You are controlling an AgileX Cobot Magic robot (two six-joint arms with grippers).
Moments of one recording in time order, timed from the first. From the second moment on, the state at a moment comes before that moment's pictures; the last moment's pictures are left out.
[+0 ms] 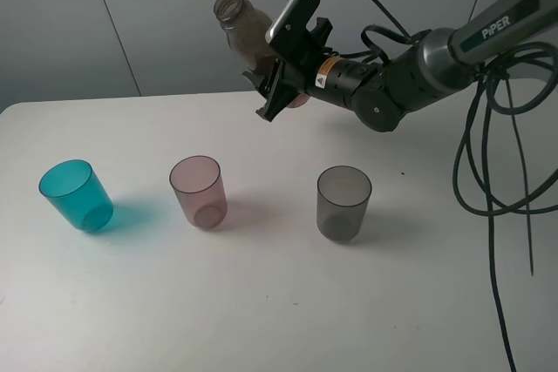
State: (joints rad) left arm 0.03 0.00 -0.51 0.10 1.08 0.03; right arm 0.51 2.16 -1.16 -0.34 -0.74 -0.37
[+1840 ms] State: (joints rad) left arm 0.03 0.00 -0.51 0.10 1.08 0.03; right arm 0.57 2.16 -1.16 -0.38 -0.71 -1.28
